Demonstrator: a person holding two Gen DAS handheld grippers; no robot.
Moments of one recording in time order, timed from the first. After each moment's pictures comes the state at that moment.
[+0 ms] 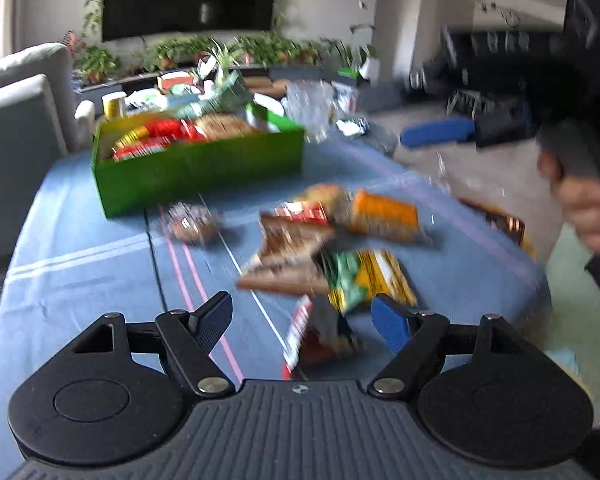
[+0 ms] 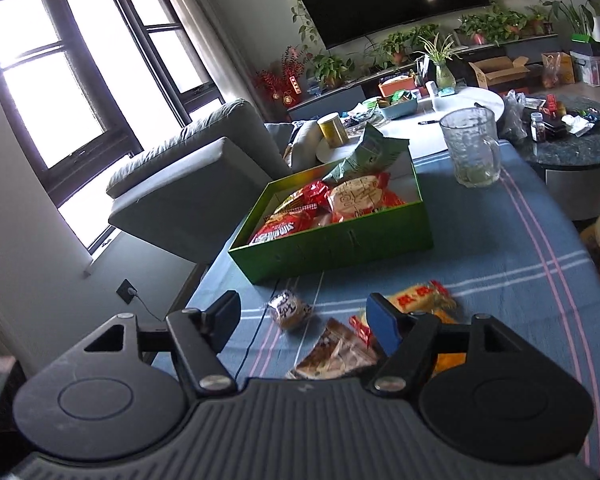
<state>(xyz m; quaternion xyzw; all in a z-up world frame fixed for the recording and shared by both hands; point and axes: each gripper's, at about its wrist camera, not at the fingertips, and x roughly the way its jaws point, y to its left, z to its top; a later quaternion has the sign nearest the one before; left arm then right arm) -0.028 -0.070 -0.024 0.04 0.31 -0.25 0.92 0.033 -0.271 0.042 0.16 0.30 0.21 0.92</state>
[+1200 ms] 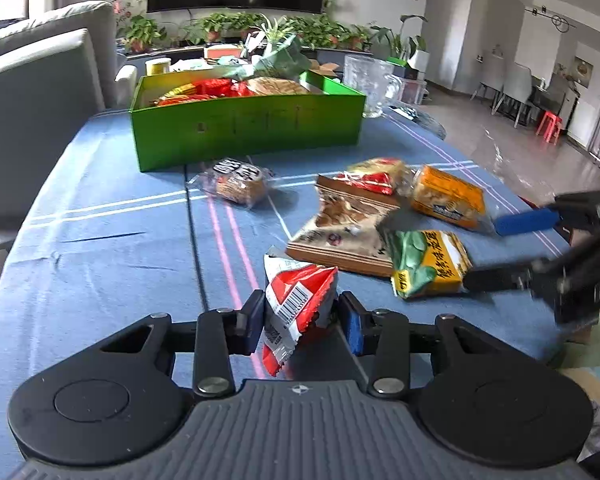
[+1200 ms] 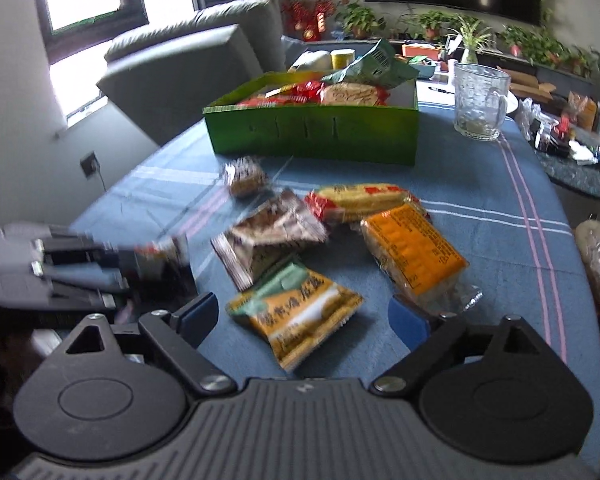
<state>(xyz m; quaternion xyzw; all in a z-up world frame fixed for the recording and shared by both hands) -0.008 -0.057 -0.053 0.01 0.34 -0.18 0.92 0.000 -0.259 -0.034 -0.03 0.36 0.22 0.91</state>
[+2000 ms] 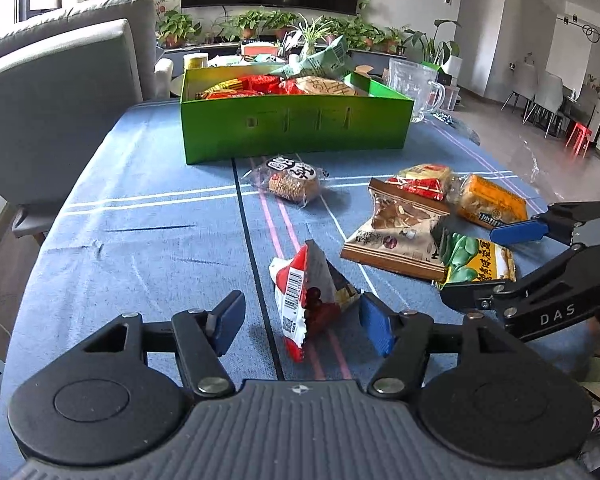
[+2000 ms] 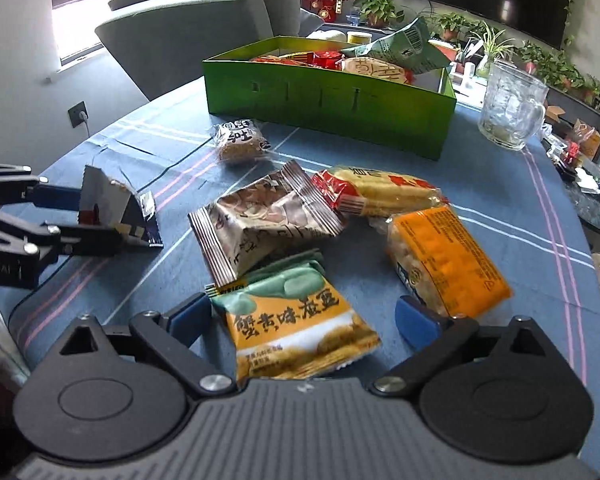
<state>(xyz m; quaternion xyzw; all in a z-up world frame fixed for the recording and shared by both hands) 0.002 -0.037 -0.059 0.00 0.35 -0.13 0.93 0.030 -0.231 -0.063 -0.10 0.37 0.22 0.90</state>
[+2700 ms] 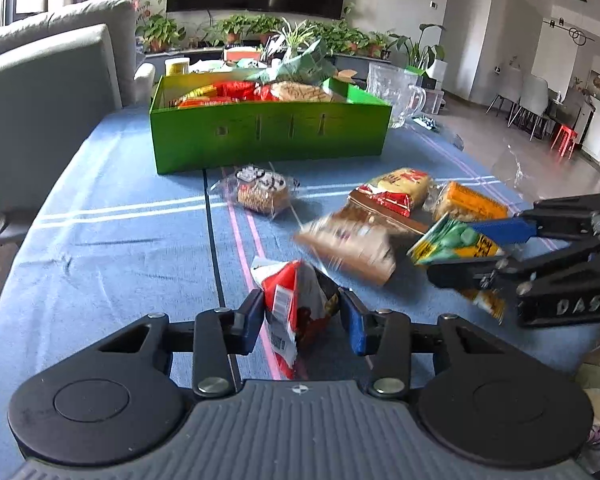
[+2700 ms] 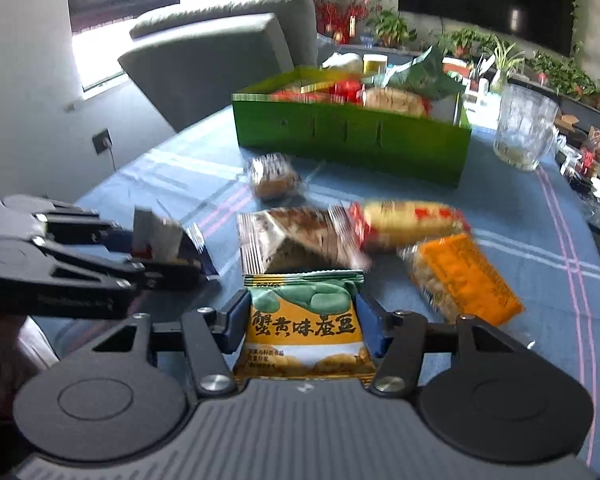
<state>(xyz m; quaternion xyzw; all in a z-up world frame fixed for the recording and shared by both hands) 0.005 -0.050 -0.054 -0.01 0.33 -0.16 0.93 0.014 -0.228 -0.040 -0.07 0.33 0.25 0.91</state>
